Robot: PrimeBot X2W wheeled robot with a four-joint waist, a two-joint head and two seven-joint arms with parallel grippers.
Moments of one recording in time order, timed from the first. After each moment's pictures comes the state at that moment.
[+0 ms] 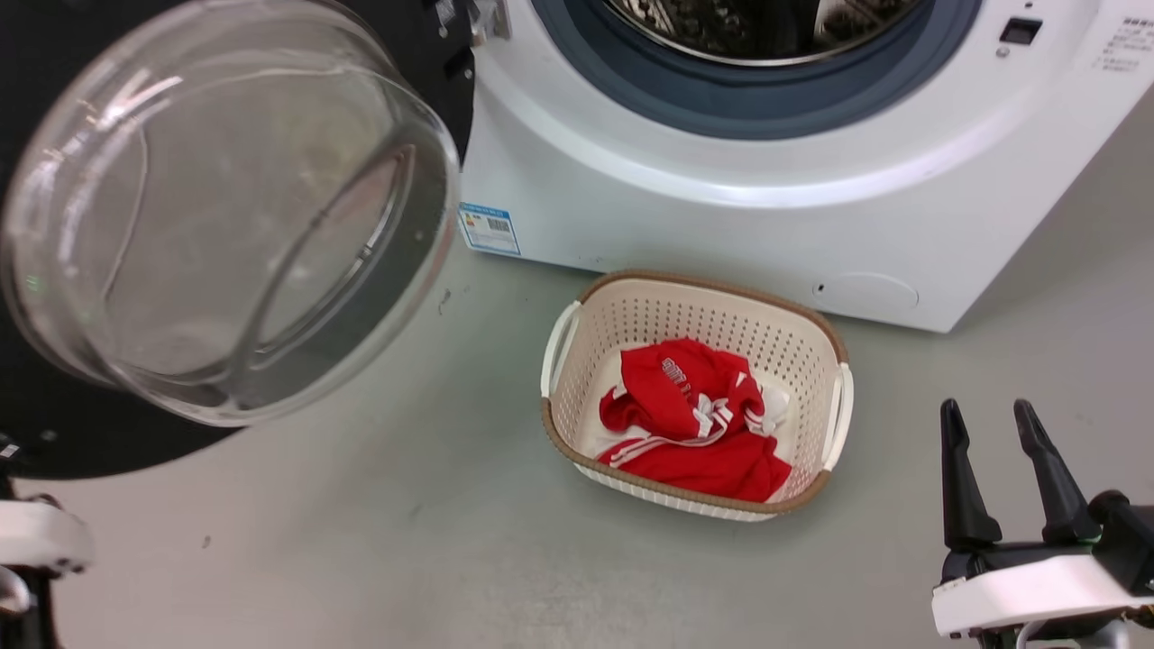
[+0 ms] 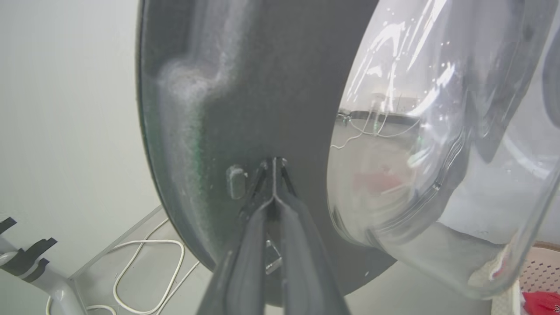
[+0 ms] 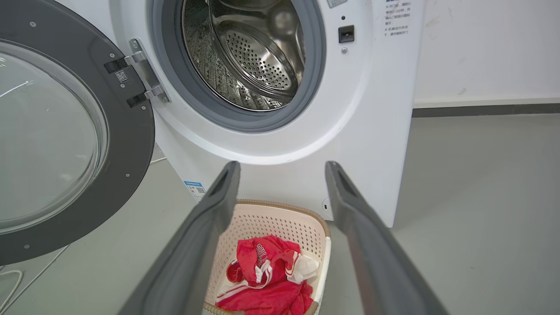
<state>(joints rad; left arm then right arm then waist) -0.17 0.43 0.25 0.36 -0.33 0.01 -0.27 0.04 -0.05 -0.06 -0.02 0.20 0.13 -0.20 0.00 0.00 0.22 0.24</state>
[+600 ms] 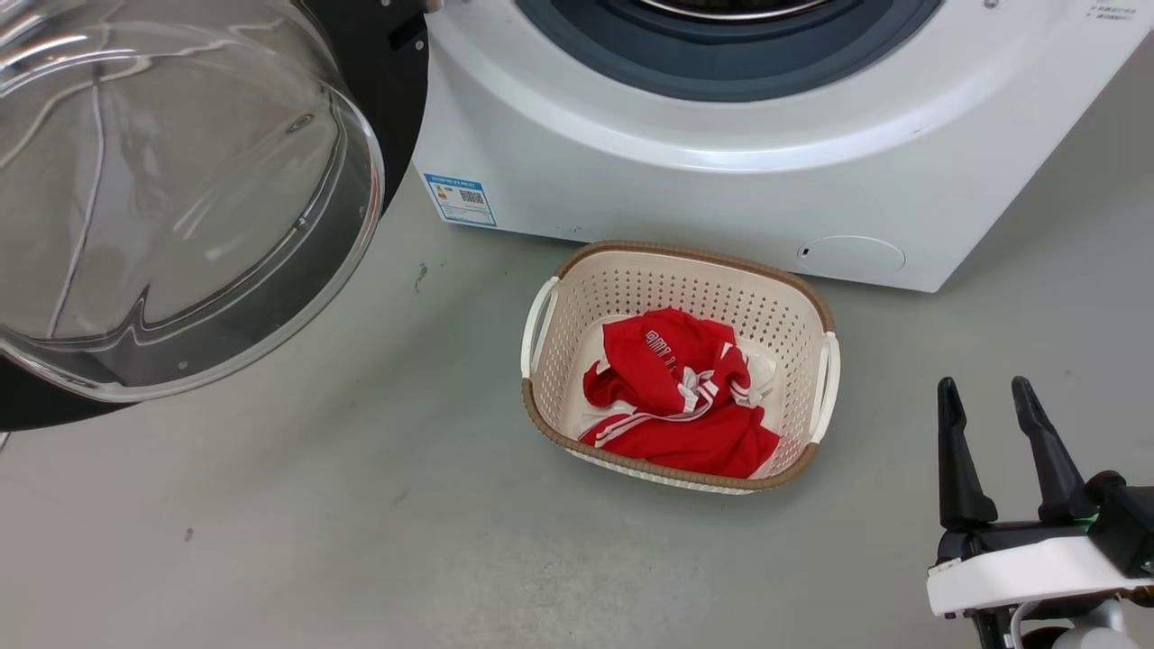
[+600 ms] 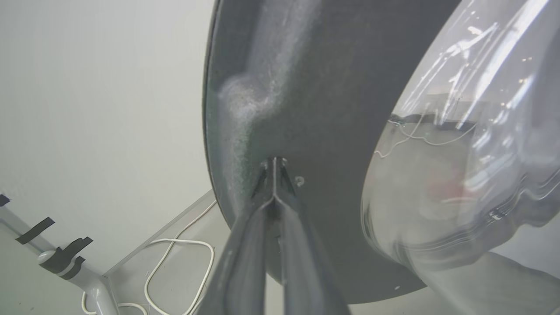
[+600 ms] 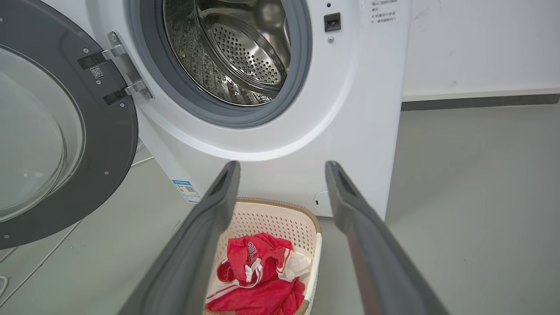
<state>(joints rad) -0.40 0.56 0.39 0.67 -0.30 -0.08 -0.27 0.00 -0.05 -0.06 0.00 0.19 0.13 -0.21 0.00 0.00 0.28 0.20</state>
